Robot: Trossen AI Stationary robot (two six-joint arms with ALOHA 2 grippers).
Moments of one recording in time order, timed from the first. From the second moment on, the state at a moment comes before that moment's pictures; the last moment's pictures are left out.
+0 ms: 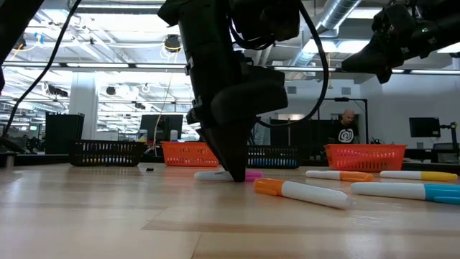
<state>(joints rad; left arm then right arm) -0.27 2.22 1.58 -0.73 -0.26 -0.53 -0.42 0.41 0.37 -0.23 -0.10 0.12</state>
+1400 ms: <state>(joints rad) -0.20 1.78 1.37 -0.89 -0.34 -0.81 -0.42 0.40 0.37 -0.24 -0.11 0.12</state>
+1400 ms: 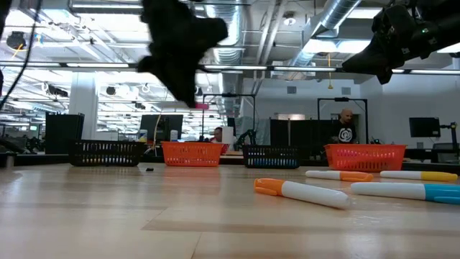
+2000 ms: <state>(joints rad) -0.20 1.09 0.88 -0.42 -0.42 -1.13 -0.42 0.41 0.37 -0.24 -0.11 0.12</state>
